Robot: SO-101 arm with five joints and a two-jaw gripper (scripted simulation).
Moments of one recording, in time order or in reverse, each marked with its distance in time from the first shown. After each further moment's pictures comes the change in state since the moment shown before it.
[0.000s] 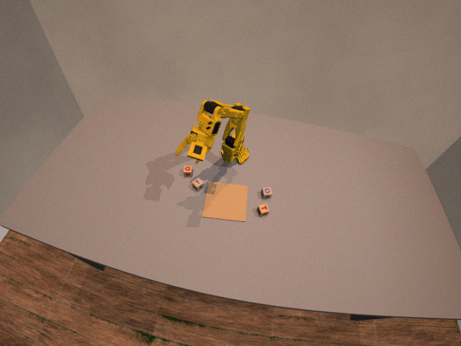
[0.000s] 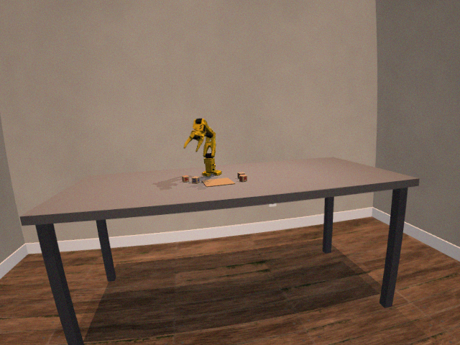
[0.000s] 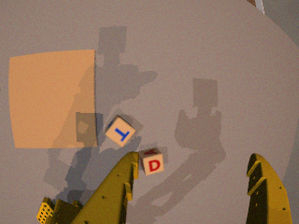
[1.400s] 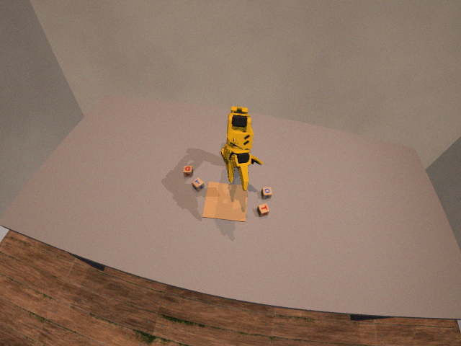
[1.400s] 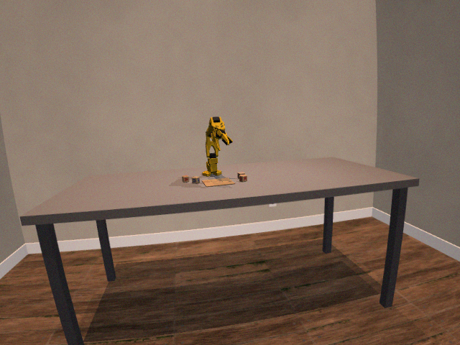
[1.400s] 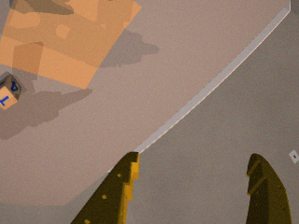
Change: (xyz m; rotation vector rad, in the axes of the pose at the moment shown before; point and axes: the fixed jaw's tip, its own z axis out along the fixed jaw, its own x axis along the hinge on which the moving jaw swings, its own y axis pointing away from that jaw) arm -0.063 0.103 -0.008 -0.058 -0.354 -2.085
